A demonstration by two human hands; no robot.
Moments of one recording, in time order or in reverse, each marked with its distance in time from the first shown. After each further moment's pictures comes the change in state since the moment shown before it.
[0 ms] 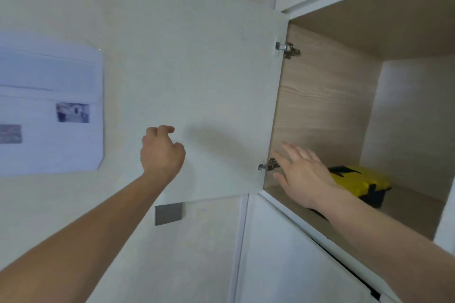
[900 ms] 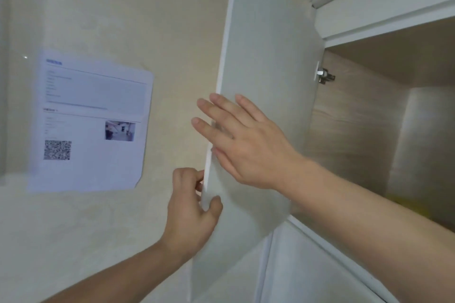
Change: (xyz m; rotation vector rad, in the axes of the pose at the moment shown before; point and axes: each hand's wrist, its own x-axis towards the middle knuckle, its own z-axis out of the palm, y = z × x) left_hand -0.055 -0.049 -0.048 -0.483 -0.019 0.300; right_hand 0.084 -0.174 -0.119 -0.151 0.618 -0.615
